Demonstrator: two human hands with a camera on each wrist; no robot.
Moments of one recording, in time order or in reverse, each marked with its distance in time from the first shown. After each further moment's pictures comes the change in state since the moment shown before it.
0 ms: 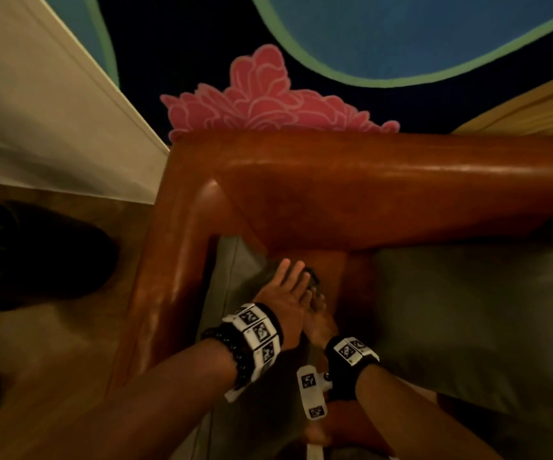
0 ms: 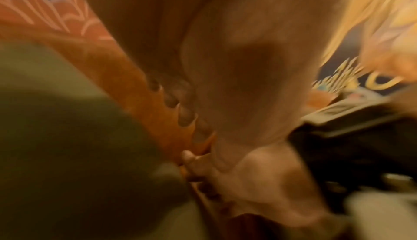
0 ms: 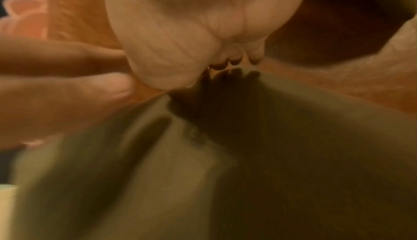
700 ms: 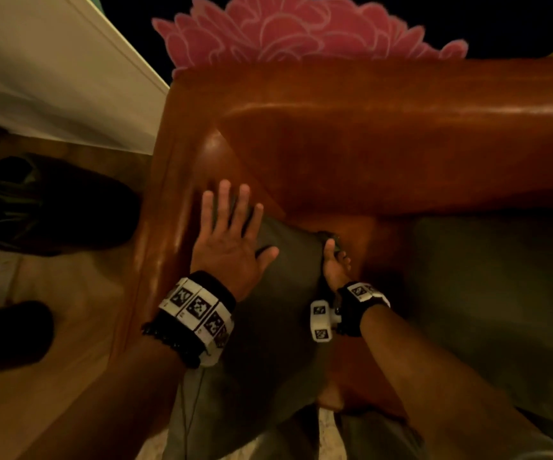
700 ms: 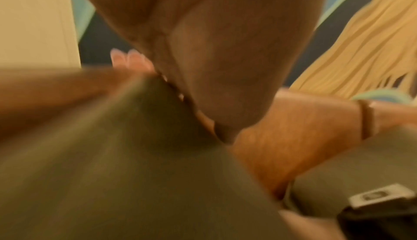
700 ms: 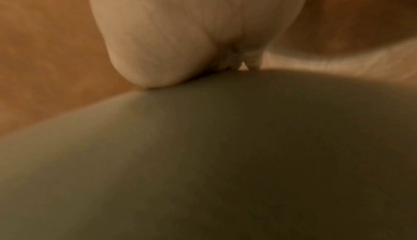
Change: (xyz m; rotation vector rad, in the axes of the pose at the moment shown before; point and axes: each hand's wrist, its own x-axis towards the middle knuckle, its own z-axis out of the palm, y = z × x) left_hand -0.023 -0.062 0.029 -0.155 0.267 -0.587; right_hand 0.083 -0.009 -0.013 0.323 -0.006 0.195
